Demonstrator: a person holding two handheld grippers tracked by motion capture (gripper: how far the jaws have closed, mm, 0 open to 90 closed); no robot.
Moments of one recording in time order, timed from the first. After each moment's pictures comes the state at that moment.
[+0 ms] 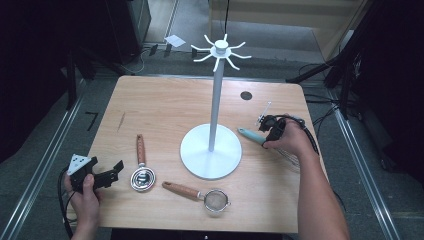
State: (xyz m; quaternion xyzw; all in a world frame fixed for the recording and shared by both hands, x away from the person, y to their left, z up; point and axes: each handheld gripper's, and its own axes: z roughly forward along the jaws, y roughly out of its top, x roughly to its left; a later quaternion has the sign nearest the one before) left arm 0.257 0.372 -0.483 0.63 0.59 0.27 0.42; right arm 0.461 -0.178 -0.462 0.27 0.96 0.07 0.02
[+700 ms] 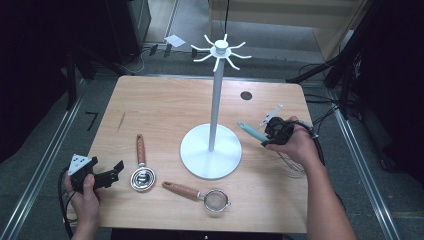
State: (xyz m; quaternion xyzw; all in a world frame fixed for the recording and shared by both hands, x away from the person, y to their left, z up) left arm 0.256 0.371 -0.483 0.63 0.59 0.27 0.42; right arm 0.424 -0.186 -0.431 0.27 0.95 0.16 0.08
